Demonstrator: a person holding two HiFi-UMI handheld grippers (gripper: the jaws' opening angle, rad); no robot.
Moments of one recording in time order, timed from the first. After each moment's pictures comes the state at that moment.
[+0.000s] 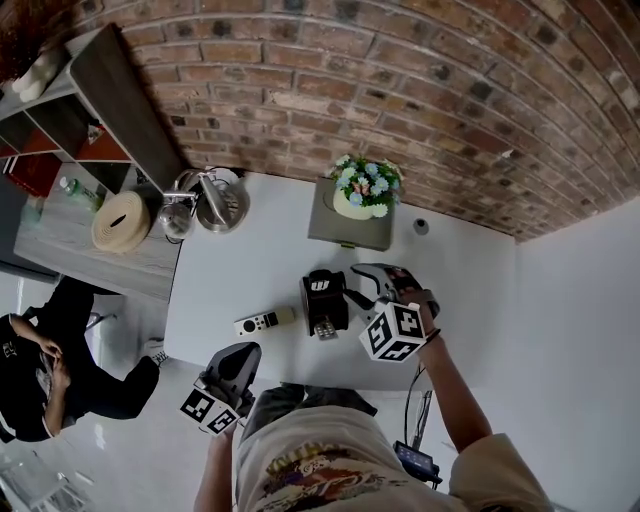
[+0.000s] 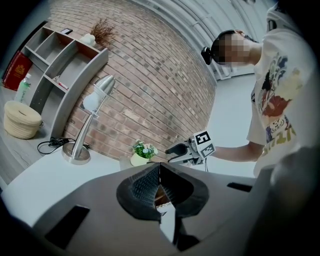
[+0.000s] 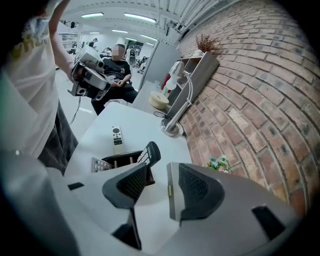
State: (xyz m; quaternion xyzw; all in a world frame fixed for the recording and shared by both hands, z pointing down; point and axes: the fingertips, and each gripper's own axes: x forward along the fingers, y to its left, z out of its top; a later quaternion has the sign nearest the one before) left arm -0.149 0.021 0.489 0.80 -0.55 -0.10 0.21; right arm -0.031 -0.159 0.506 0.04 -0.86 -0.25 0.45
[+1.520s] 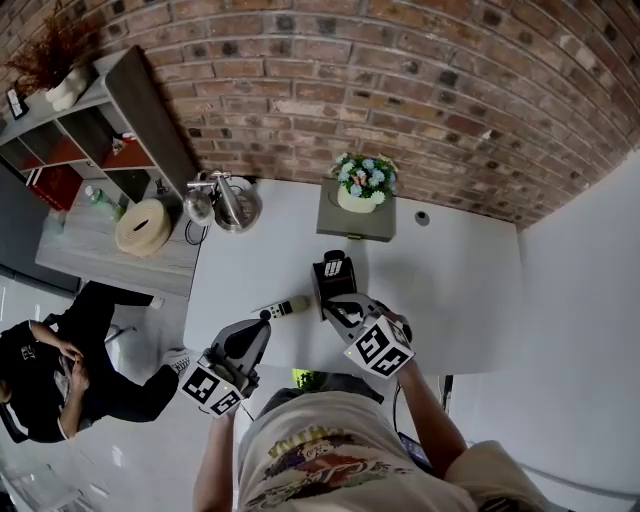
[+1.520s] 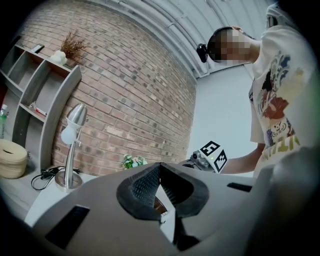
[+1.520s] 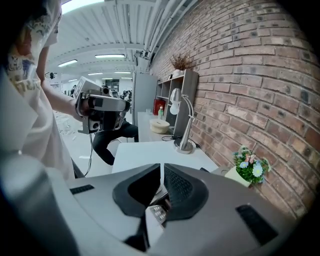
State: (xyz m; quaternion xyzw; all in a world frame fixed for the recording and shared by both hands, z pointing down) left arm -0.141 0.034 0.421 0.85 -0.51 -0.07 0.11; right arm -0.052 -0.039 0.495 0.07 -0.94 -0.06 0.33
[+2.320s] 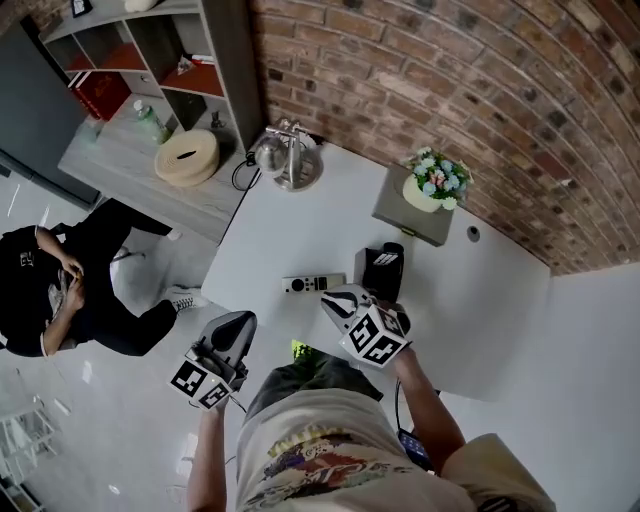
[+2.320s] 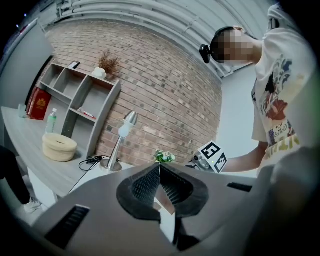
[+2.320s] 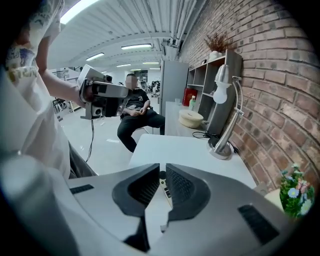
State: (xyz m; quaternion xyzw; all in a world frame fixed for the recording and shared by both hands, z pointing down) left arm -0.222 0.115 0.462 0.75 -0.64 -0.08 0.16; right arm -0.132 0.013 0.554 -0.10 -0.91 -0.09 0.39
